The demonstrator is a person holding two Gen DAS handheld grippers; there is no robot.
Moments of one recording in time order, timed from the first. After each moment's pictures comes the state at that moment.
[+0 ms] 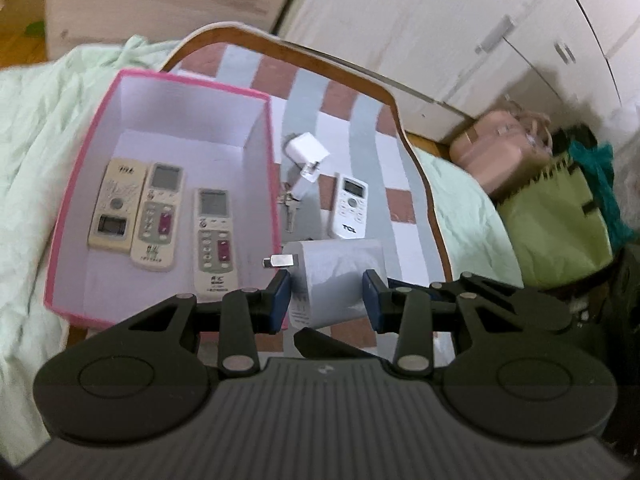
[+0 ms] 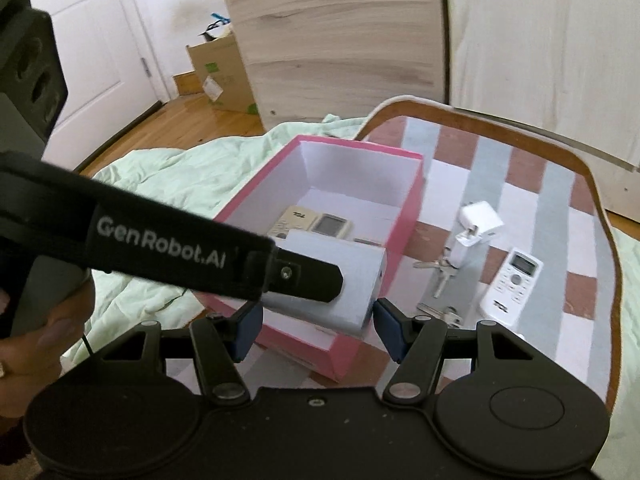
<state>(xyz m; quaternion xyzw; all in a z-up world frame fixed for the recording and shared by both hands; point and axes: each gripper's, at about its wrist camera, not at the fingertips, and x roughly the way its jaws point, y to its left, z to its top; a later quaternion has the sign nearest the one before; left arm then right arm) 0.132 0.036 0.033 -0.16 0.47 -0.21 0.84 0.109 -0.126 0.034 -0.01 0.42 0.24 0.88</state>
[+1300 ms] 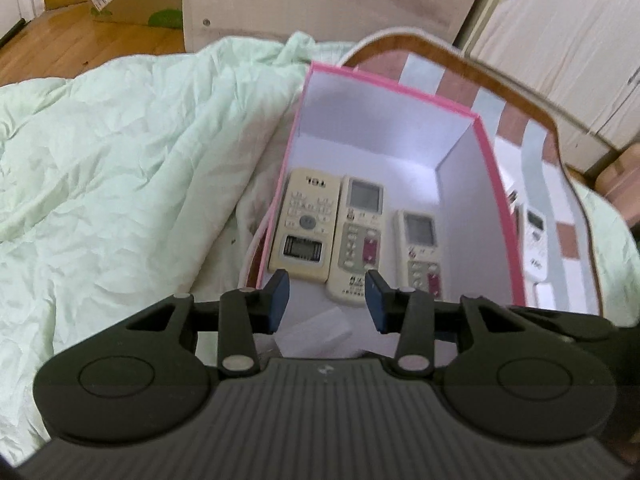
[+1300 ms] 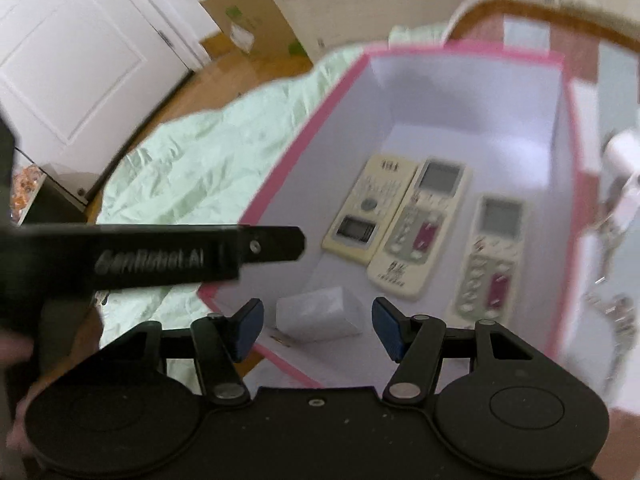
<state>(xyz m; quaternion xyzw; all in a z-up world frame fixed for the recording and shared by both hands) 0.175 0.137 -0.034 -0.11 0.47 -0.04 0.88 0.183 -0.040 -0.050 0.08 0.49 0.31 0.81</state>
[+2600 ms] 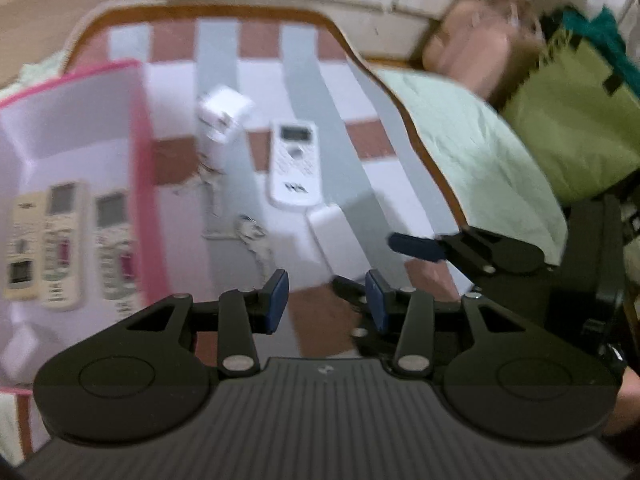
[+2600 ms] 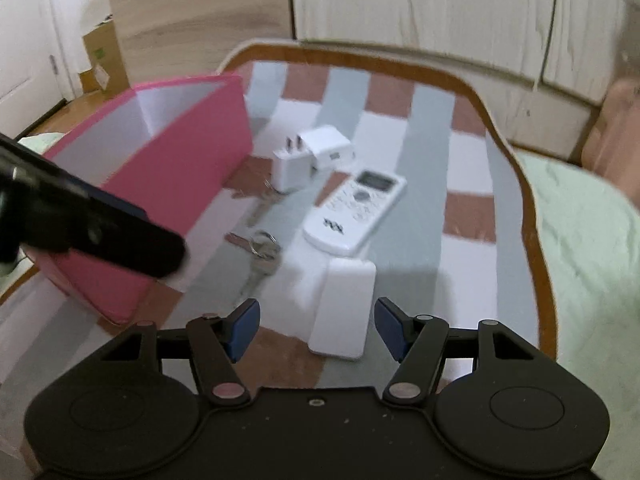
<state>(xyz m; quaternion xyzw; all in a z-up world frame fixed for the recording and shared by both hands) 0.157 -0.117 -0.037 0.01 0.50 -0.26 0.83 0.129 -0.252 -0.094 -0.02 0.42 0.11 0.90</state>
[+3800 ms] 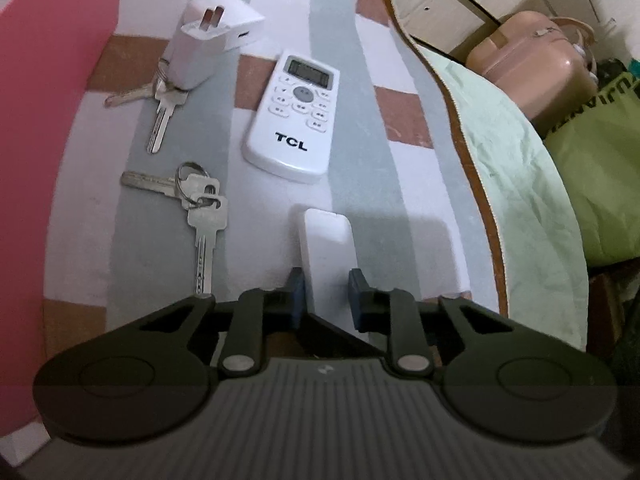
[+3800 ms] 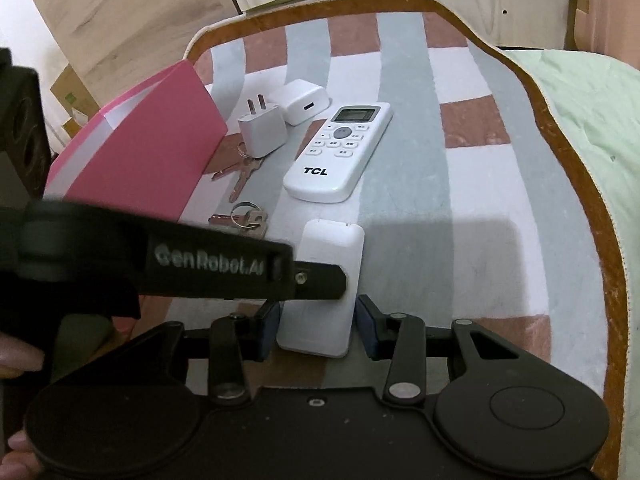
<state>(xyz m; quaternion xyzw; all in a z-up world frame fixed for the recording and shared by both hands) 0.192 -0.143 -0.150 -0.13 0.51 -0.23 0.82 0.136 -0.276 -0.132 0.12 0.45 0.11 0.88</state>
